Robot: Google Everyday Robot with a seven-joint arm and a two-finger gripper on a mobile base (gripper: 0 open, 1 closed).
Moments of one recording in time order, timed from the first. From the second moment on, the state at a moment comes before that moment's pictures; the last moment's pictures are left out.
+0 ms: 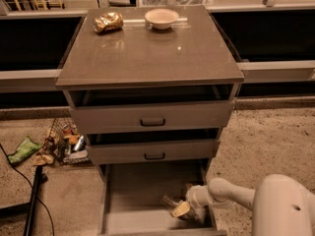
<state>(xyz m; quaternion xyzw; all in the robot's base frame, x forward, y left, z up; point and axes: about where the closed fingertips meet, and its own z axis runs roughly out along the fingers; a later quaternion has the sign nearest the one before) 0.540 -0.114 0.184 -0.42 0.83 0.26 0.25</state>
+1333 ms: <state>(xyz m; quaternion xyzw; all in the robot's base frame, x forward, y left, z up) 0.536 -0.099 0.150 -0.44 0.84 0.23 0.22</state>
